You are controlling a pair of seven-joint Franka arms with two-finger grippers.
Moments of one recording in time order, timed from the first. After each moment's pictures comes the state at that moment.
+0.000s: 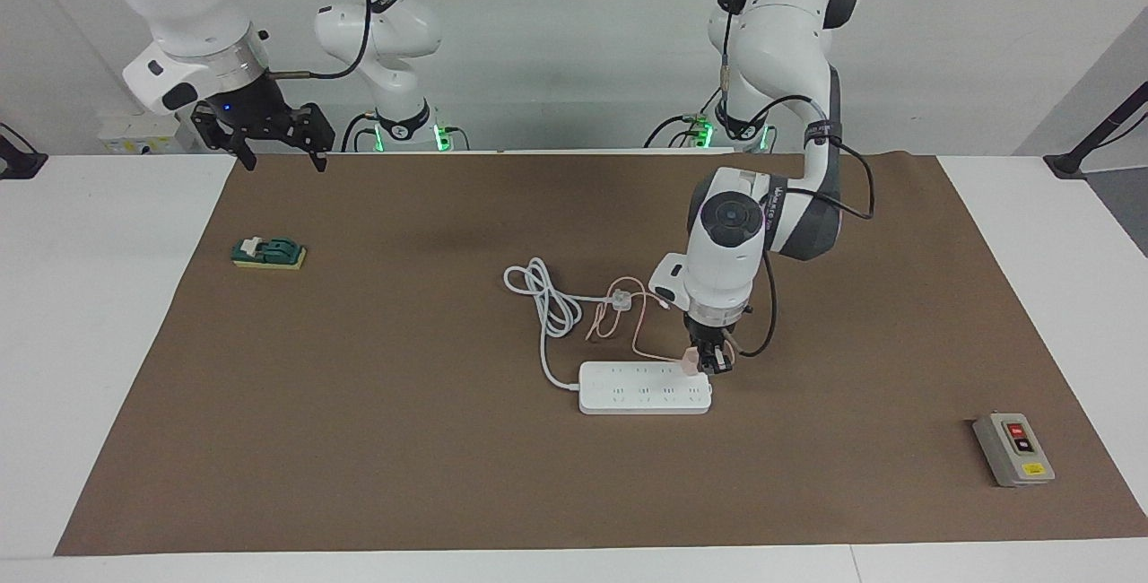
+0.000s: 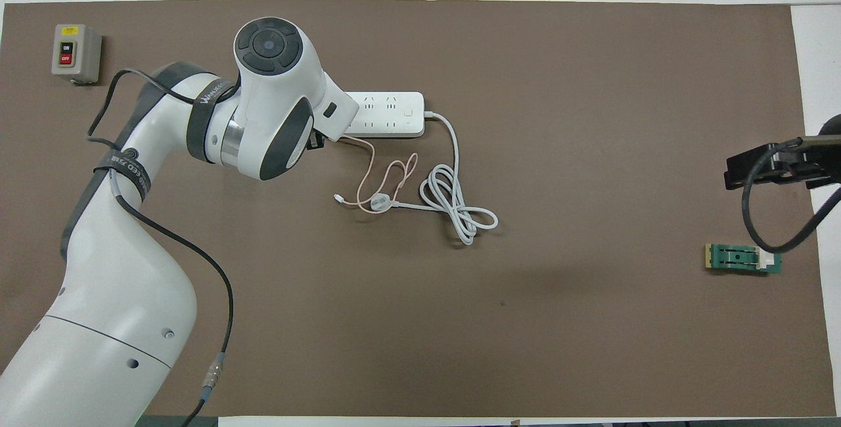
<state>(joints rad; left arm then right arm) -0.49 0.55 0.07 -1.50 0.07 2.07 0.99 0.02 -0.05 -0.01 -1.61 -0.03 1.47 0.03</state>
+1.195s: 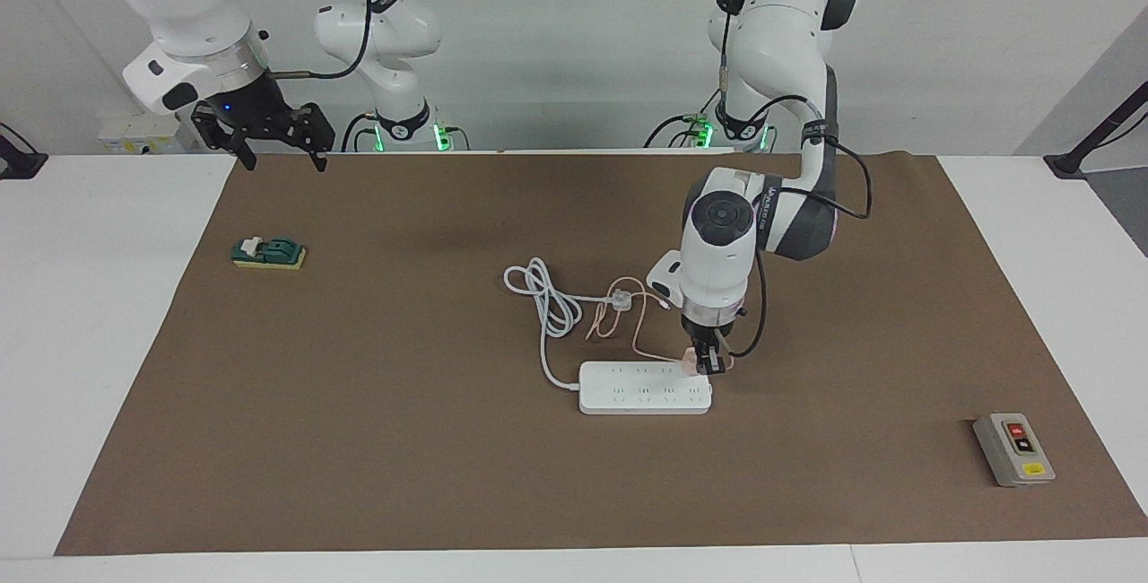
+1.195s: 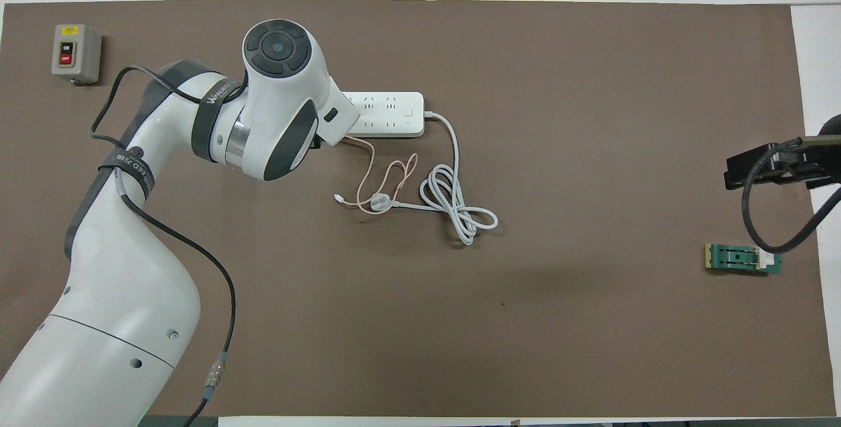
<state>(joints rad) -0.49 0.56 0.06 -1.49 0.09 2.07 1.08 0.02 -0.05 -0.01 -1.61 -0.03 1.47 0.03</state>
